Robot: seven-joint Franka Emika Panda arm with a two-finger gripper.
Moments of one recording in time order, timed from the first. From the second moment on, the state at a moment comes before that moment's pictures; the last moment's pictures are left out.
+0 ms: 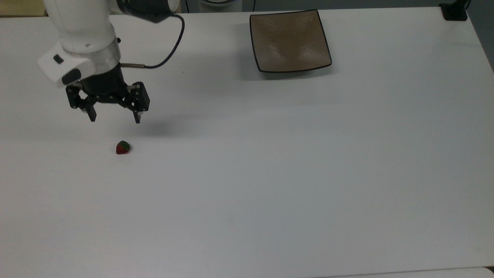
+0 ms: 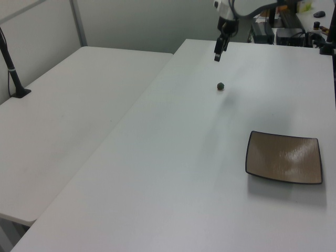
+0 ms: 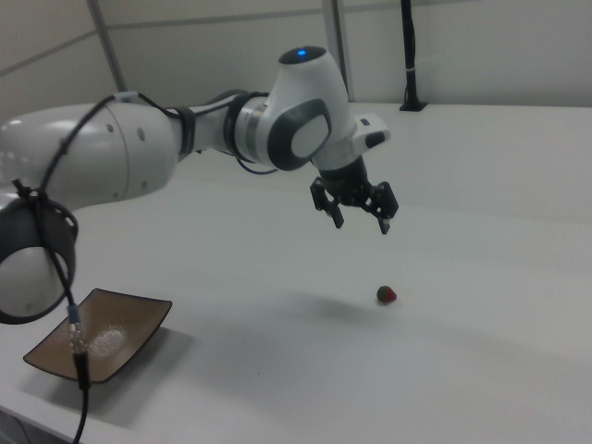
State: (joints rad) arm -0.13 0.44 -0.04 -1.45 -0.01 2.11 -0.25
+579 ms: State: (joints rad) arm -0.15 0.55 -0.04 -1.40 -0.01 2.11 -0.34
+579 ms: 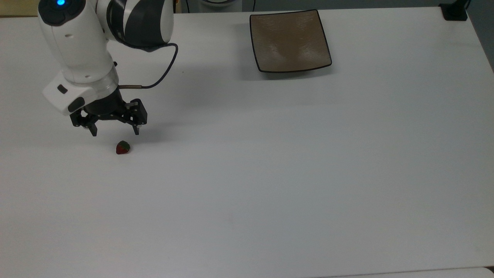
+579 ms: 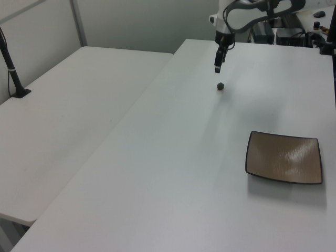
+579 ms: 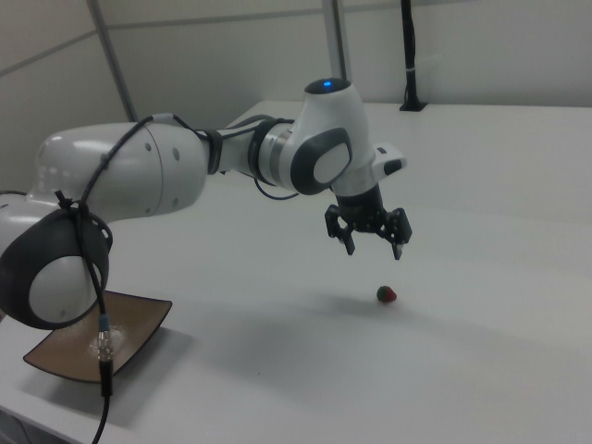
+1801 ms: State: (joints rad) arm -0.15 0.63 -0.04 -1.42 -0.11 2.18 -0.38
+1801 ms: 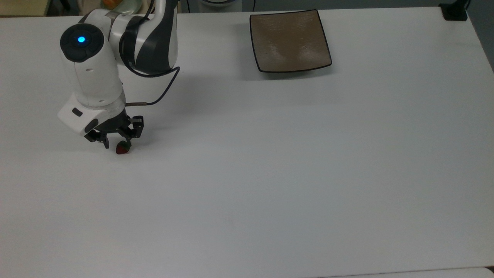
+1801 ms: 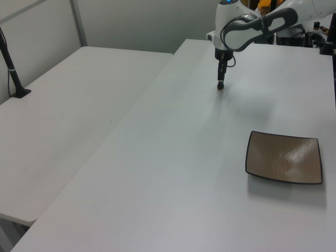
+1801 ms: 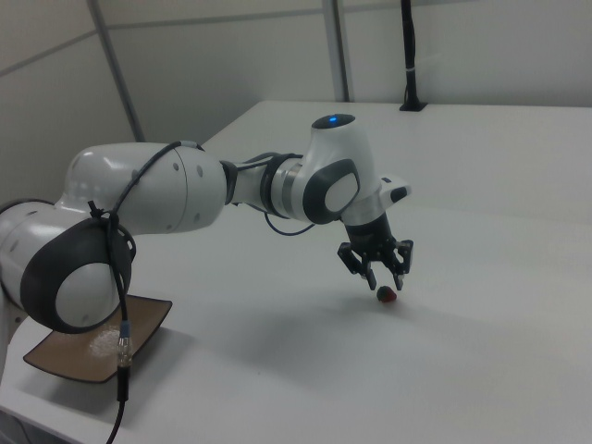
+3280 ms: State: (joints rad) arm -0.14 0.58 -0.04 -1.44 -0.13 2.13 -0.38
